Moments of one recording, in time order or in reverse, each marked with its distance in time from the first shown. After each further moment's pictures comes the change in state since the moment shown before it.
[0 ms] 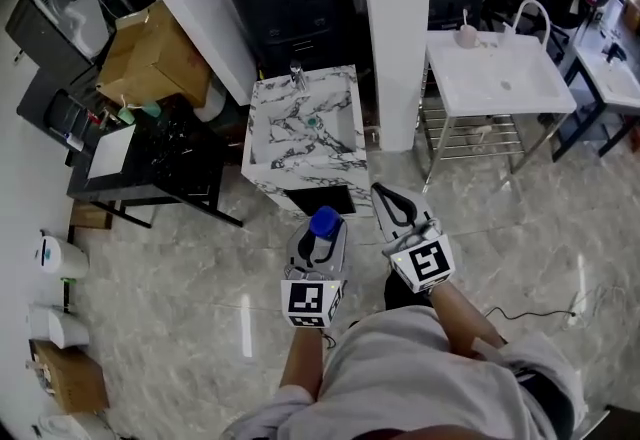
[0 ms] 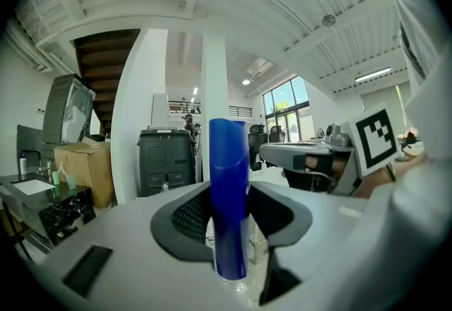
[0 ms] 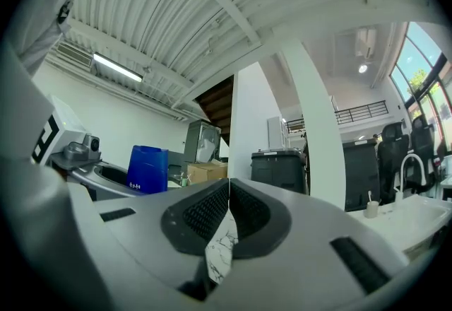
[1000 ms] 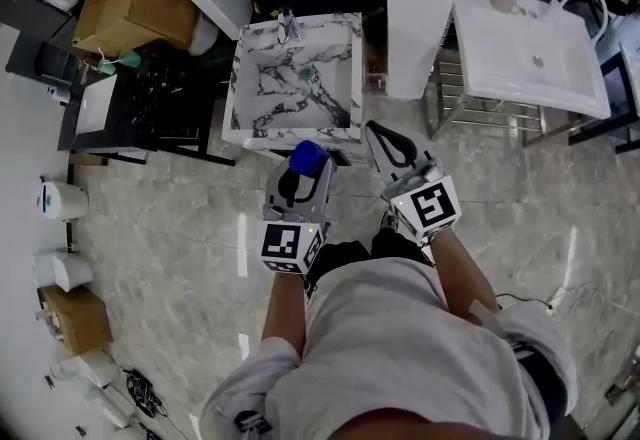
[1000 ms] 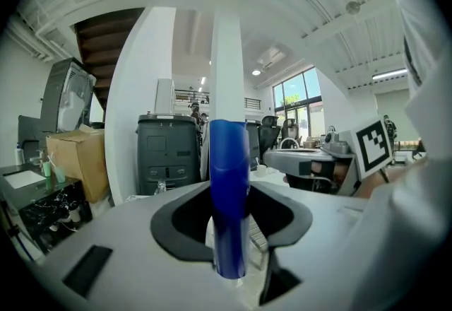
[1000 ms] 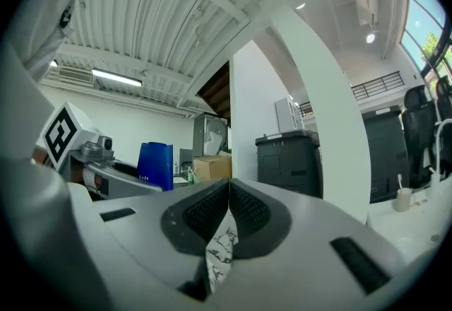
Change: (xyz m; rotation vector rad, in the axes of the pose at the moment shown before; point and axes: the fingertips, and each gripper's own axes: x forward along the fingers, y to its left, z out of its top) left arm 0.176 0.060 0.003 -0.065 0.079 0.045; right arm 0.126 -0.138 -0.055 0.090 0.049 0.145
